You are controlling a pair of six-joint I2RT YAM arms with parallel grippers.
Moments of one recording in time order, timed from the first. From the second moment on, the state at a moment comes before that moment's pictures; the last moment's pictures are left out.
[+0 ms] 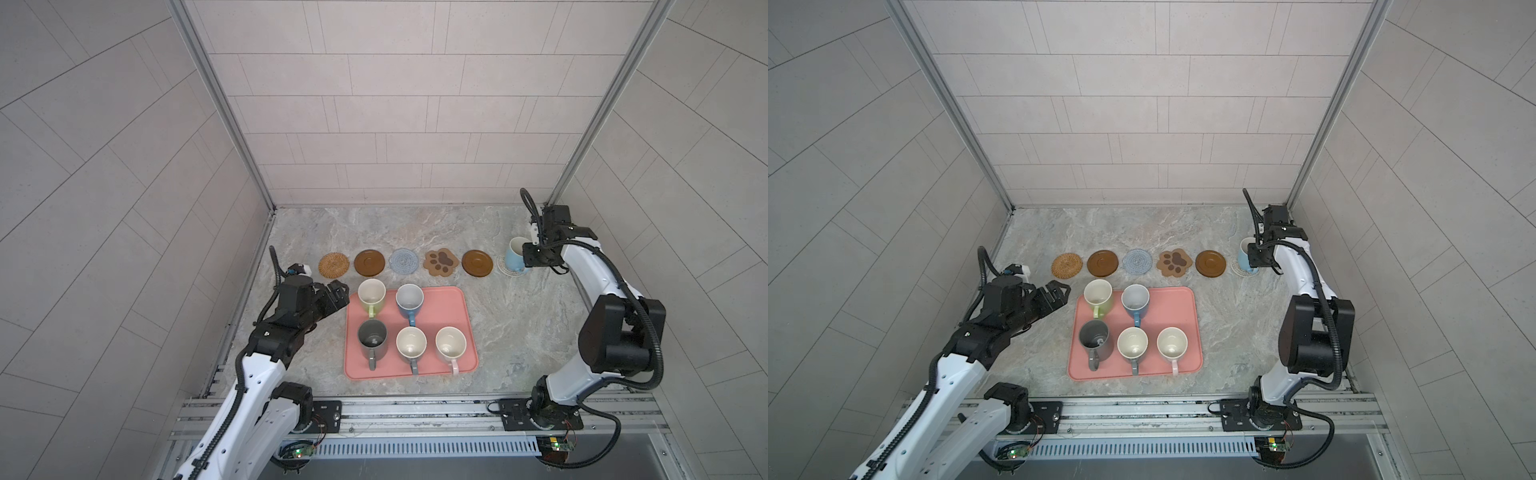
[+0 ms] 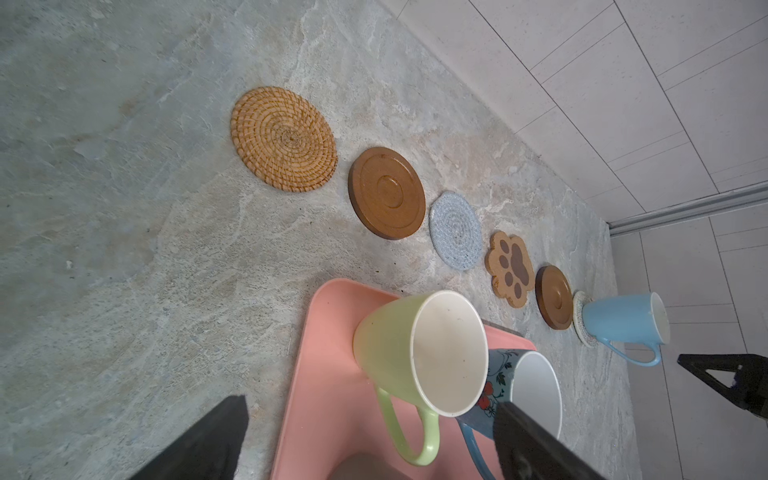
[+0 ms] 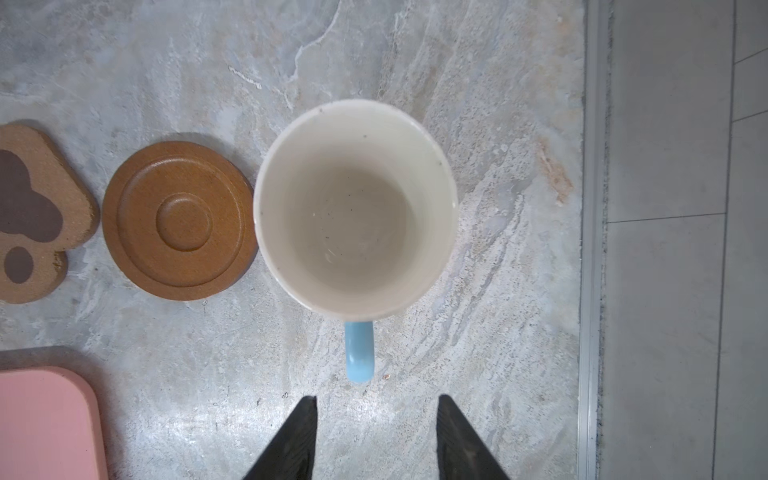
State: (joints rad) left arm -0.21 0.74 0.63 -0.56 0.08 -0.69; right arm -0.17 1.60 1.35 -0.86 0.04 -0.10
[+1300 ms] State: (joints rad) left arm -0.21 0.72 0.66 -0.63 0.07 -0.68; right arm 0.70 1.46 1.44 -1.04 0.24 0.45
